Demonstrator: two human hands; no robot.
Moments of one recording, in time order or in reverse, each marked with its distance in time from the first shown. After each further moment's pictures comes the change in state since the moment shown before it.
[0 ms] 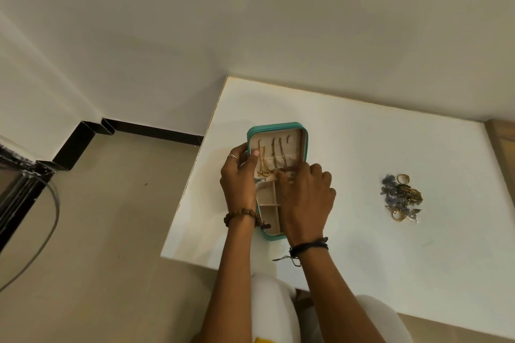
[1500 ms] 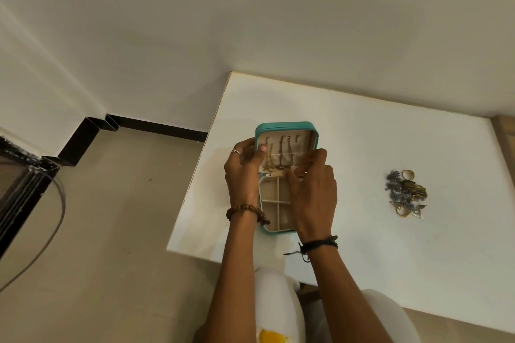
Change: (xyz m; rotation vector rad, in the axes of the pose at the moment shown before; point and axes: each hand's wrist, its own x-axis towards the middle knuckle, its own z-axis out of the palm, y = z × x) left_hand -0.004 0.011 -0.002 -0.104 -0.047 -0.113; right_hand 0.001 0.008 0.002 0.281 0.052 -0.044
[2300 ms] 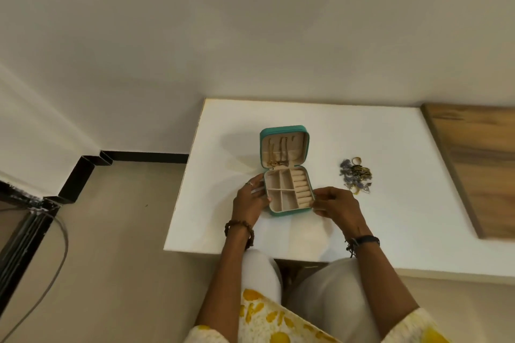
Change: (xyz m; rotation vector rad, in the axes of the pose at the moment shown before) left_hand -0.058 -0.014 0.004 0.417 -0.415 -0.104; right_hand -0.015 0.077 -0.105 0.514 -0.350 0.522
